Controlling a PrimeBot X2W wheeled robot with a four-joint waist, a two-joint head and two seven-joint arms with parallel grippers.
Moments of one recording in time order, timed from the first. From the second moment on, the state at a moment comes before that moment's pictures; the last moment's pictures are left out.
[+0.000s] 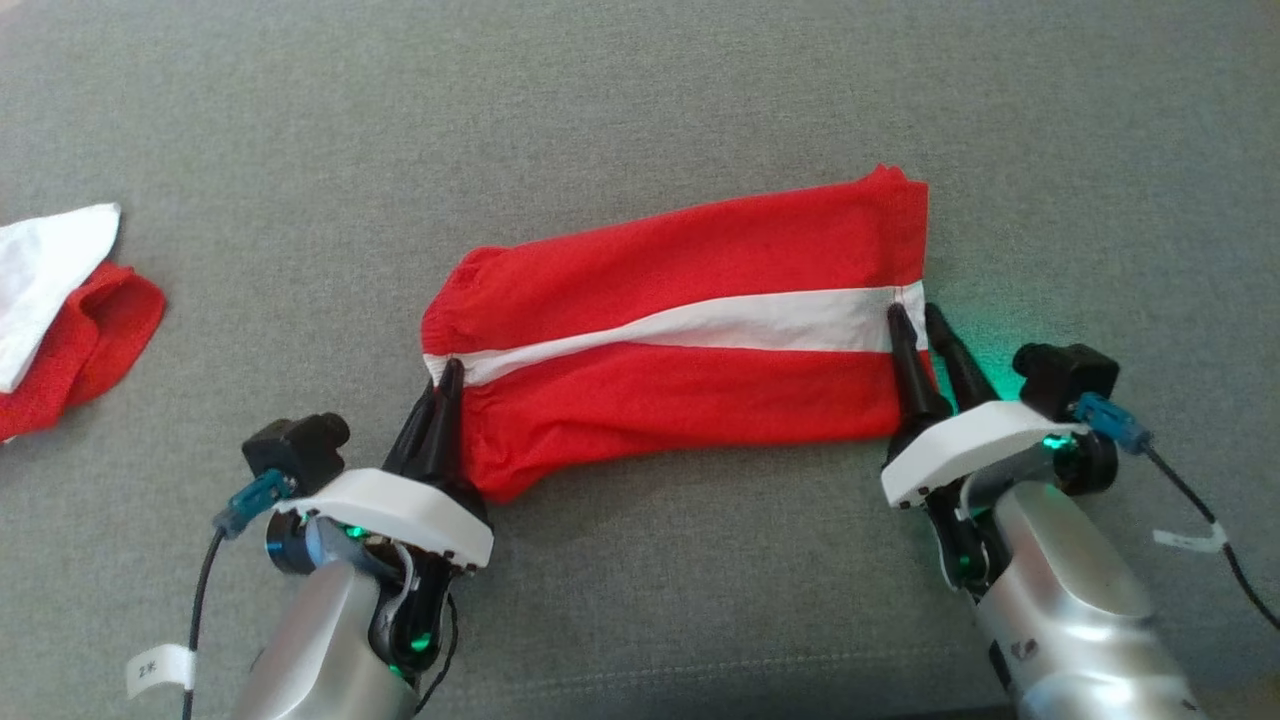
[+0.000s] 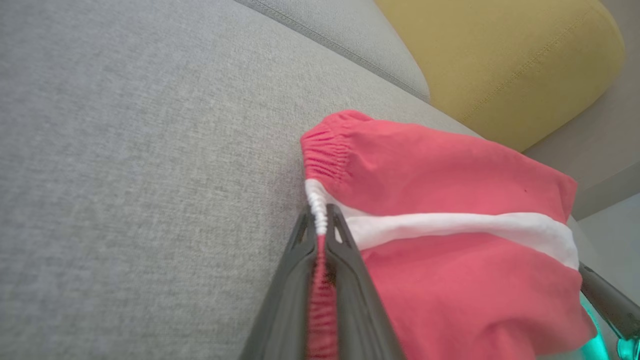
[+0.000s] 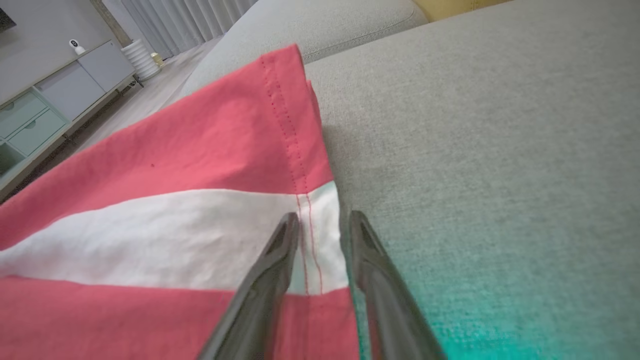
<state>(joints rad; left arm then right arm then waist) -0.29 0.04 -0.31 0.54 -0.58 -0.12 -0.26 -0.47 -0.05 0.23 0.79 0.40 0.13 -0.25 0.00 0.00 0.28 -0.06</state>
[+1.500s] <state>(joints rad) -1.05 0.30 -0.38 0.25 -0.60 -0.12 -0.04 -1.04 -0.18 0.13 0.31 0.42 0.13 -0.15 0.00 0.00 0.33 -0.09</state>
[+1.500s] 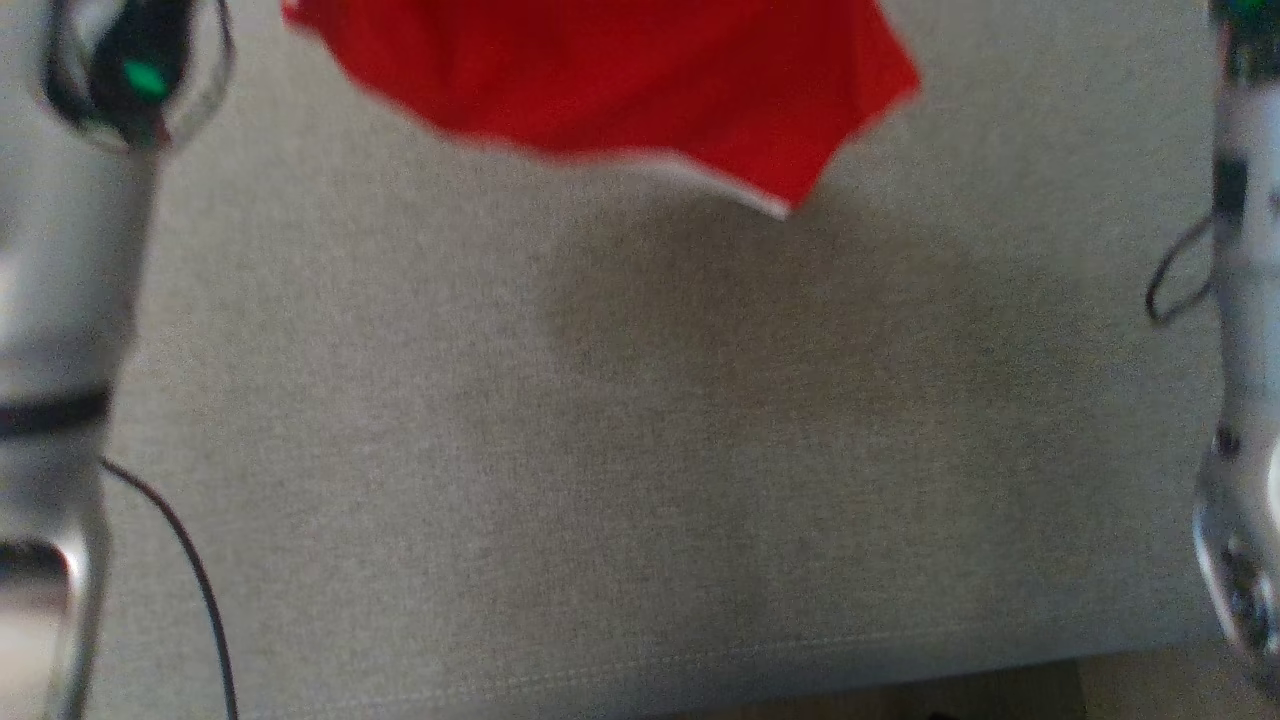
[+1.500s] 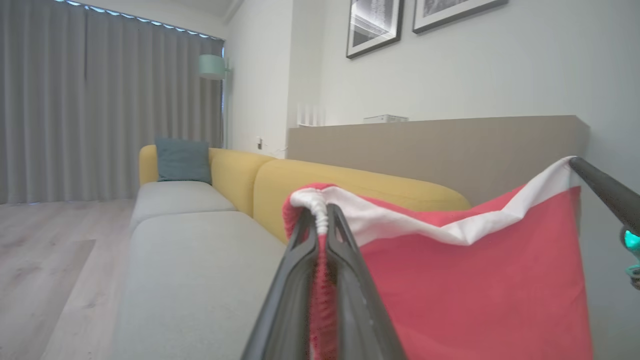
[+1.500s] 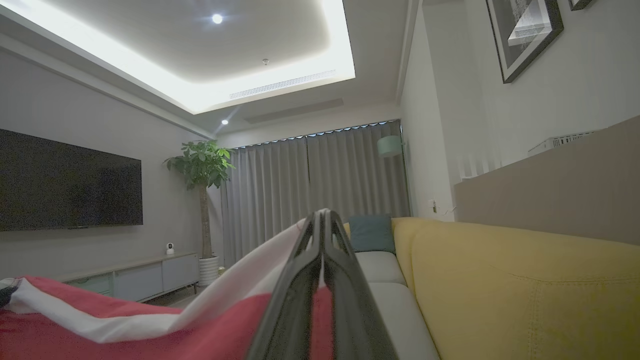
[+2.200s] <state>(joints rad) -1.05 0.17 -0.38 0.50 -0.65 -0.13 -0.26 -1.16 -0.13 0.08 0.49 0.33 0.13 -0.26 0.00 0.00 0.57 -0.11</state>
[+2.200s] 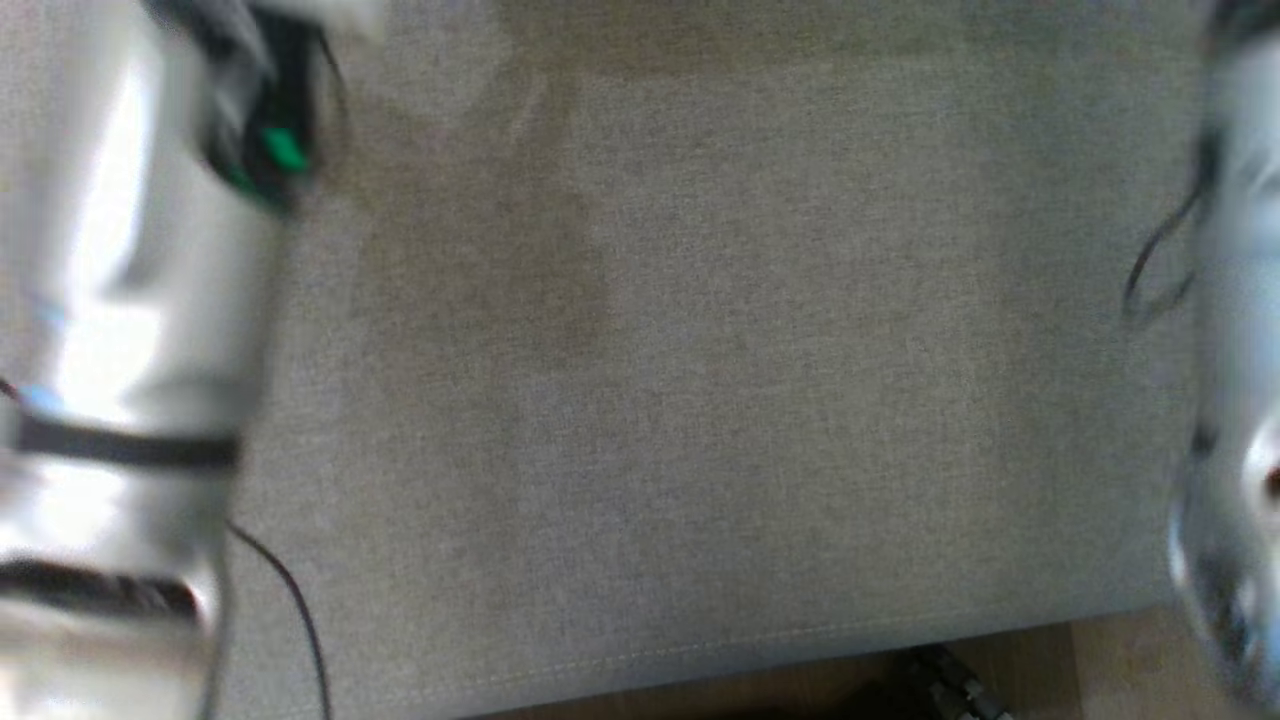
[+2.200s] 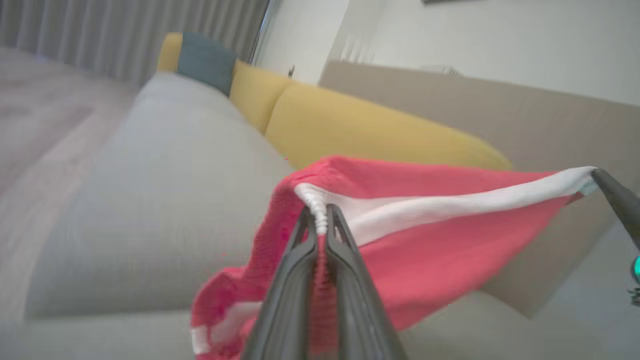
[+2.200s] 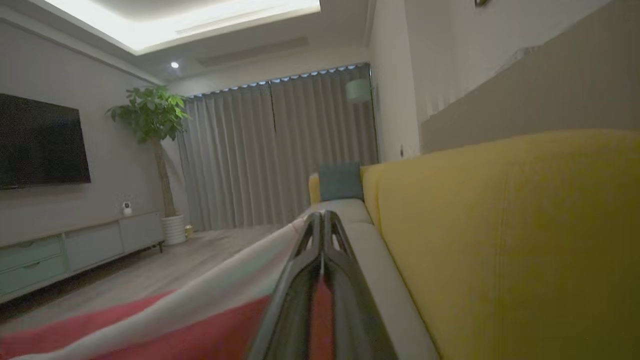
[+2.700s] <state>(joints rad) -0.44 0.06 -0.27 0.39 -0.65 -0.13 -0.26 -0.47 -0.14 0.12 0.22 0.53 0.13 -0.26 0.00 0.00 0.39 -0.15</state>
